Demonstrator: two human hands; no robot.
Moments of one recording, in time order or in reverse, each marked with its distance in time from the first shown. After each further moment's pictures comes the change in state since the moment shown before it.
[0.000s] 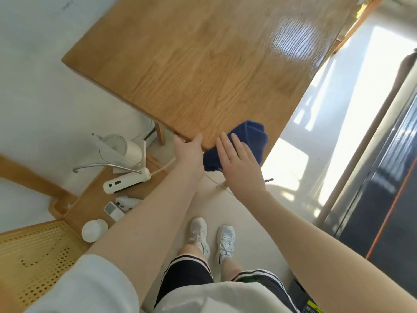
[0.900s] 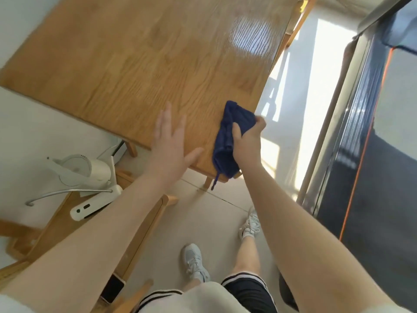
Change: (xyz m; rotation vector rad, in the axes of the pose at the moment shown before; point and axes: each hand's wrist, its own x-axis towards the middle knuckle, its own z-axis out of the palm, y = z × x) left_hand -0.009 0.018 -0.001 1.262 -0.375 0.920; right_hand 0.023 0.062 -0.027 1.173 0.295 0.997
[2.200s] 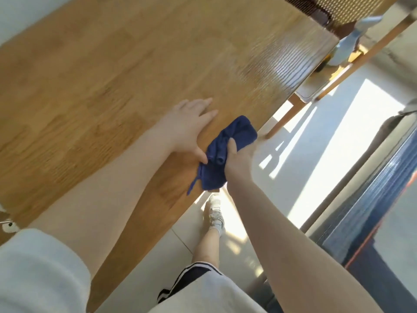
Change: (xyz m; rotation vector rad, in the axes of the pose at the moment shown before) left_hand 0.319 0.136 -0.009 0.415 -0.268 0.090; right_hand 0.290 -0.055 -0.054 0.041 -0.263 0.166
